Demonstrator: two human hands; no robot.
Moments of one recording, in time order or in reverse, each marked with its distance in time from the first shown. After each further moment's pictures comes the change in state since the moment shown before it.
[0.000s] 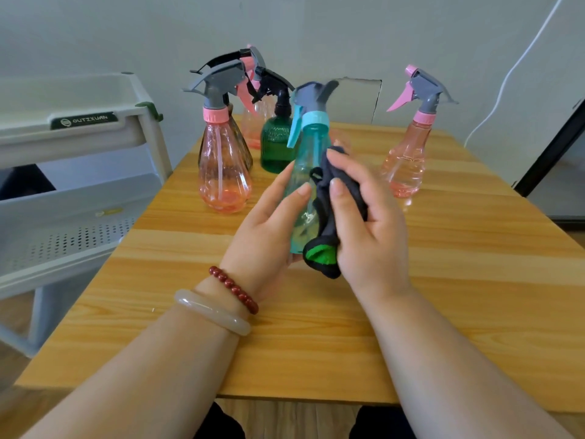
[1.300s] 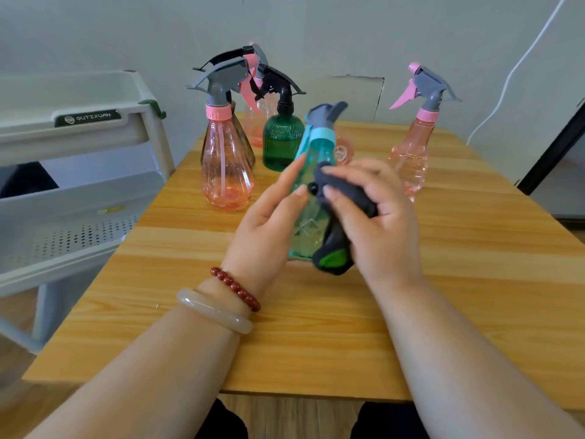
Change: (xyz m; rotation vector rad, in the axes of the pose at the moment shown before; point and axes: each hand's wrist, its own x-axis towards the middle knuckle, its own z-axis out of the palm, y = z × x) left_hand -0.003 0.000 -0.003 0.191 0.026 0.183; right_hand 0.005 0.009 -0.009 -0.021 -0.033 0.032
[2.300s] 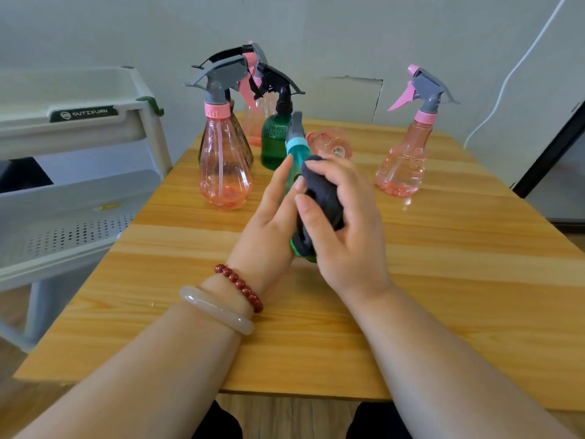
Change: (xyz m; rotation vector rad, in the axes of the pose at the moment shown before) left_hand -0.002 0.007 0.008 0.165 0.003 0.068; right_hand -0.008 -0.008 0.021 -0.082 -0.026 -0.075
